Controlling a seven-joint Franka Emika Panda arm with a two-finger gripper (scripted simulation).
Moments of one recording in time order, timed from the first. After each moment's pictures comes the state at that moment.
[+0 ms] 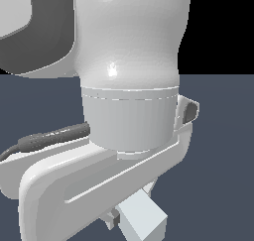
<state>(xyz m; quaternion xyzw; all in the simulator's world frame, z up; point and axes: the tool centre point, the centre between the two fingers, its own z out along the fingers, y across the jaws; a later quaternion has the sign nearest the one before) 0.002 -0.176 0.031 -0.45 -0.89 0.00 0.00</state>
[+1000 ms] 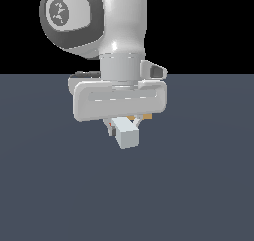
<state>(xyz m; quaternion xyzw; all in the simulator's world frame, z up) -0.009 -0.029 0.071 -0.58 -0.81 0.00 0.00</state>
